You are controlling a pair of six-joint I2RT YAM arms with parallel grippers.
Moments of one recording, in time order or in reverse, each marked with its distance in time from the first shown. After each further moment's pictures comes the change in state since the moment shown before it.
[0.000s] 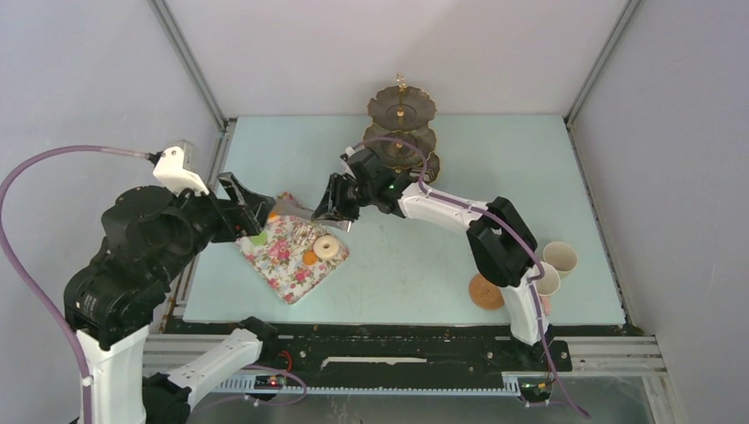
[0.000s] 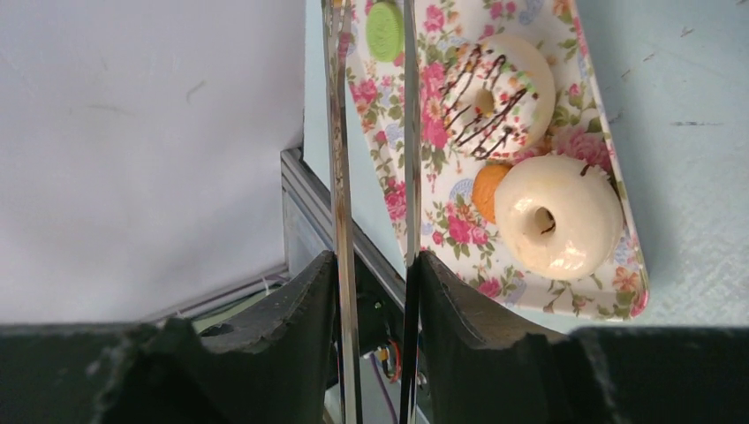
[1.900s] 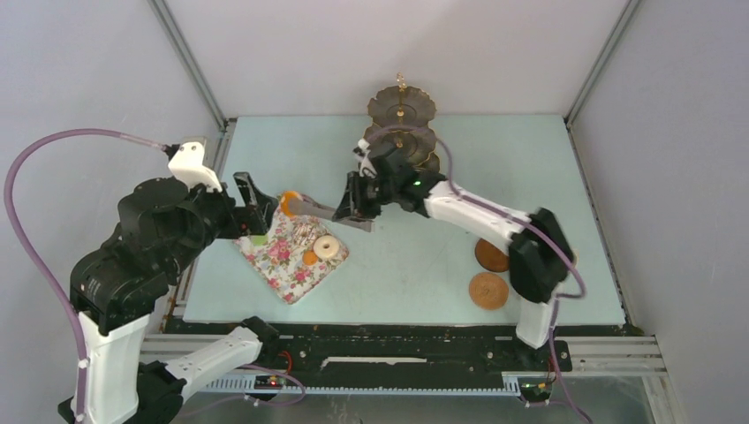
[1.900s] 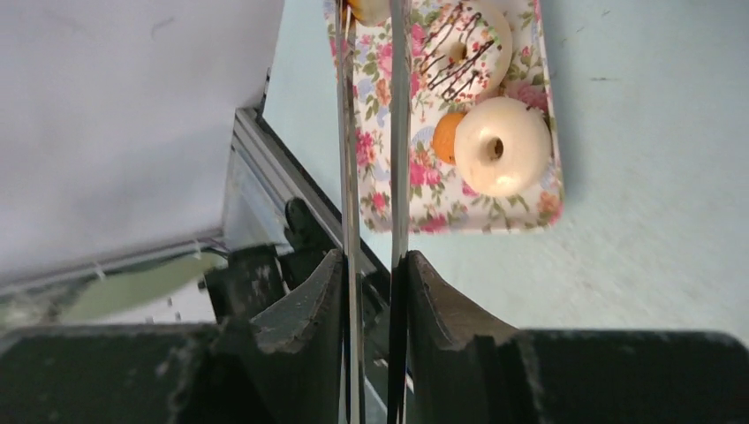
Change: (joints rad) left arm -0.119 0.043 0.034 -0.045 -0.139 0.097; right arm -0.023 -0.129 -0.096 -0.090 0.012 -0.150
